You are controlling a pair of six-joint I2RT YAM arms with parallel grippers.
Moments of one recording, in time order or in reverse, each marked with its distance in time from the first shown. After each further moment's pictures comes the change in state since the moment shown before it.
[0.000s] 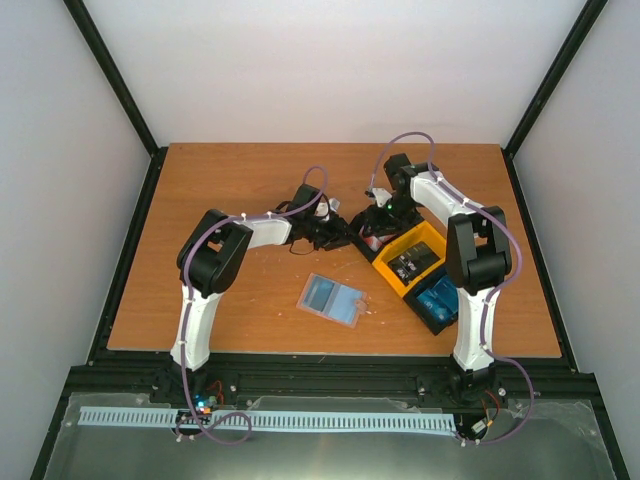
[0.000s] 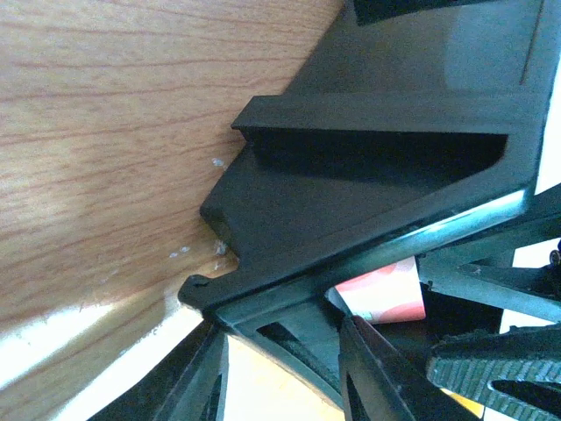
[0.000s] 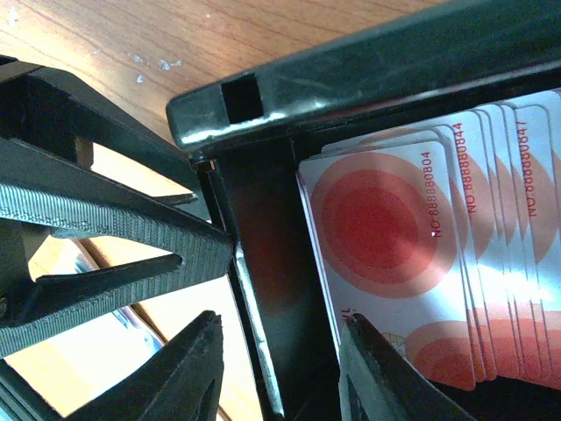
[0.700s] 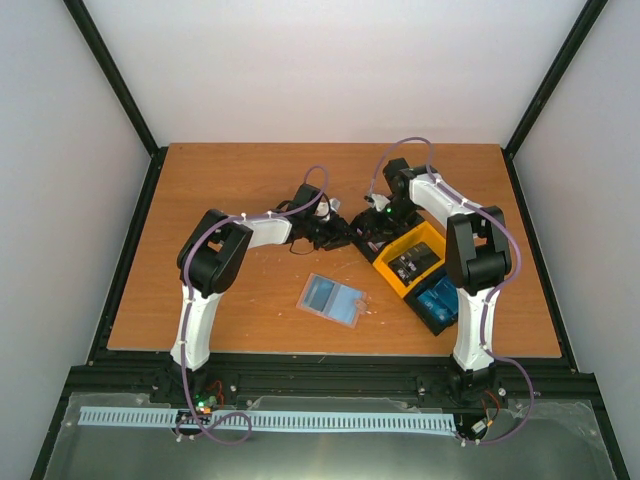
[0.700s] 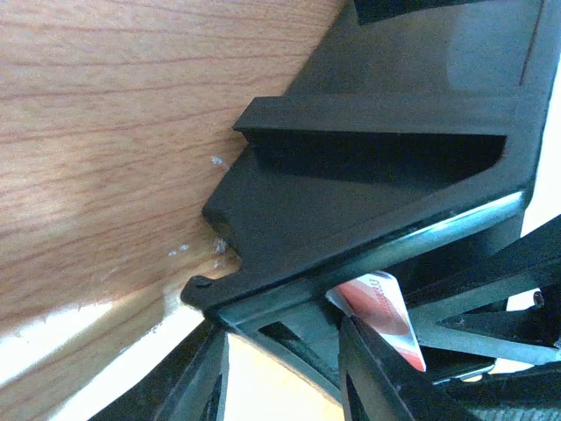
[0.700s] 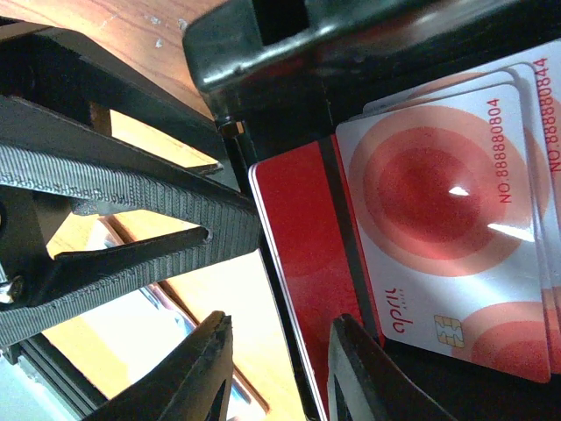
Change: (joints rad) left arm -0.001 0.000 0.010 -0.022 -0.001 0.018; right arm 0.003 -0.002 -0.027 -0.027 -0.064 0.041
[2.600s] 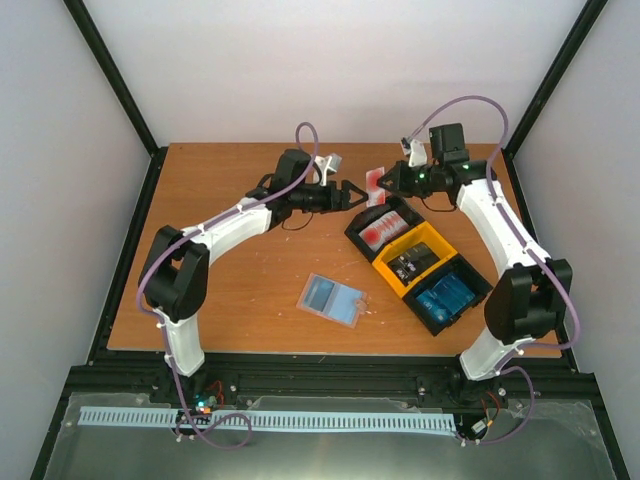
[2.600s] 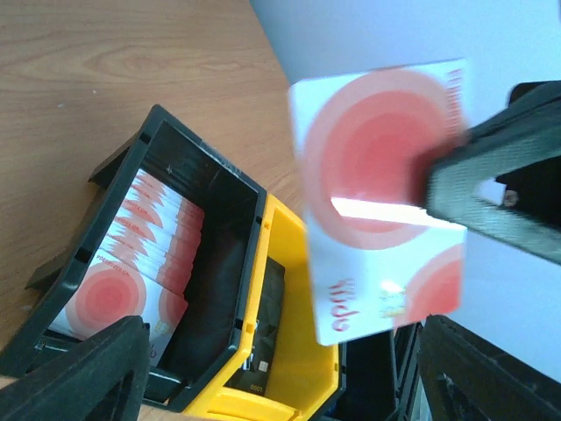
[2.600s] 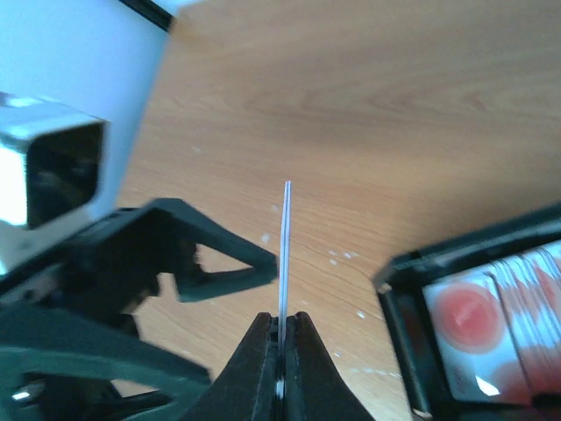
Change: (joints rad) left arm 0.000 -0.311 0.017 0.003 -0.024 0.208; right arm -0.085 -0.419 -0.108 0.325 -0.054 0.294
